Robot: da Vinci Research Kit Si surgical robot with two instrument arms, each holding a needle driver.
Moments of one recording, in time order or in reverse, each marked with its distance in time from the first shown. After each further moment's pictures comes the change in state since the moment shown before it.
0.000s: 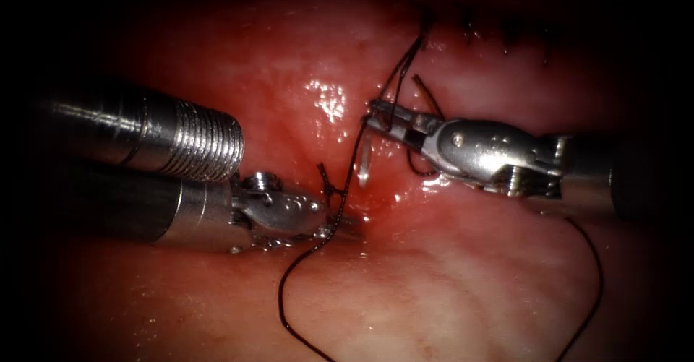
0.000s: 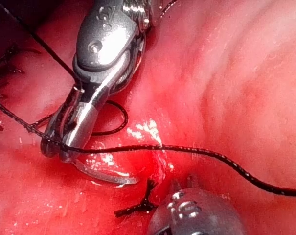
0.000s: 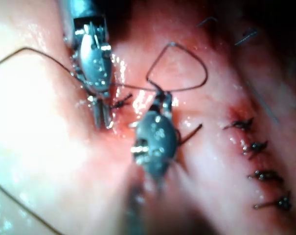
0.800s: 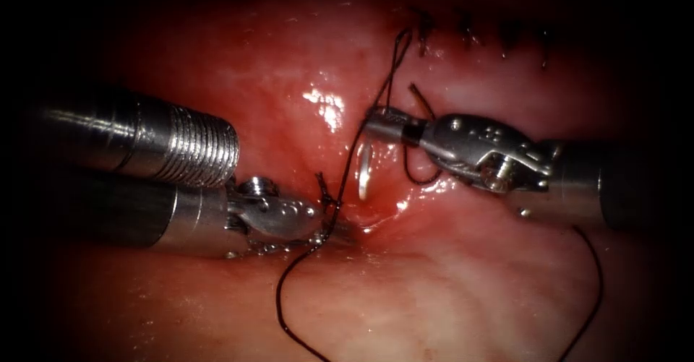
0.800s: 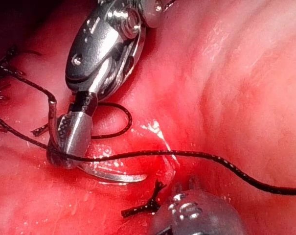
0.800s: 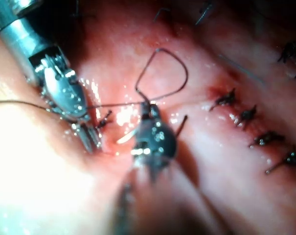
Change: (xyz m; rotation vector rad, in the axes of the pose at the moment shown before) right arm -0.001 0.001 0.000 0.173 -0.108 0.377; left arm 0.000 0.000 0.000 0.000 -0.013 0.005
